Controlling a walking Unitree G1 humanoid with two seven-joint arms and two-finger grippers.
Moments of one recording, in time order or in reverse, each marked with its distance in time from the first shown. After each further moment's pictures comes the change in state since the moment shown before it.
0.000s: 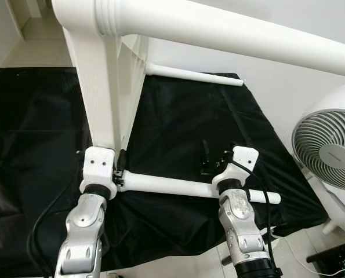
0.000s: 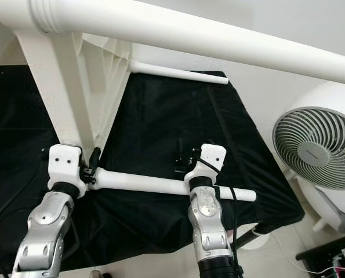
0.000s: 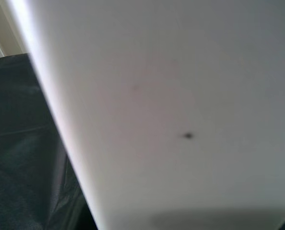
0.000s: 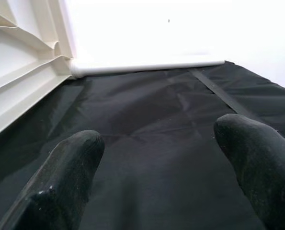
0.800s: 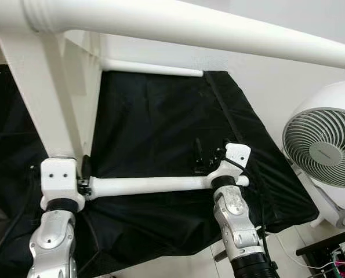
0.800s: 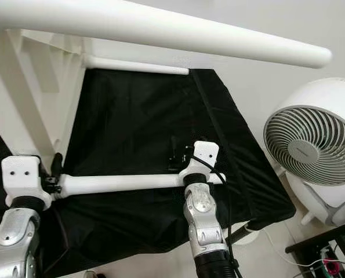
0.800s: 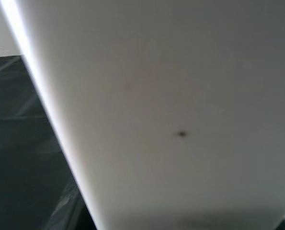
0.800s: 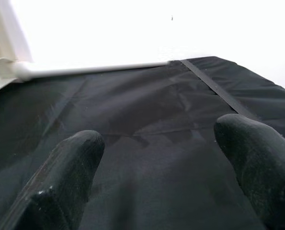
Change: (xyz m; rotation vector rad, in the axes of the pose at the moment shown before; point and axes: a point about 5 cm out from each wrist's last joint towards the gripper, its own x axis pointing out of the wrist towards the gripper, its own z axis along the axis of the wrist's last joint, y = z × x) left arm -0.033 0.051 0.003 0.048 0.010 0.215; right arm 0.005 0.008 -0.001 0.005 -0.003 0.034
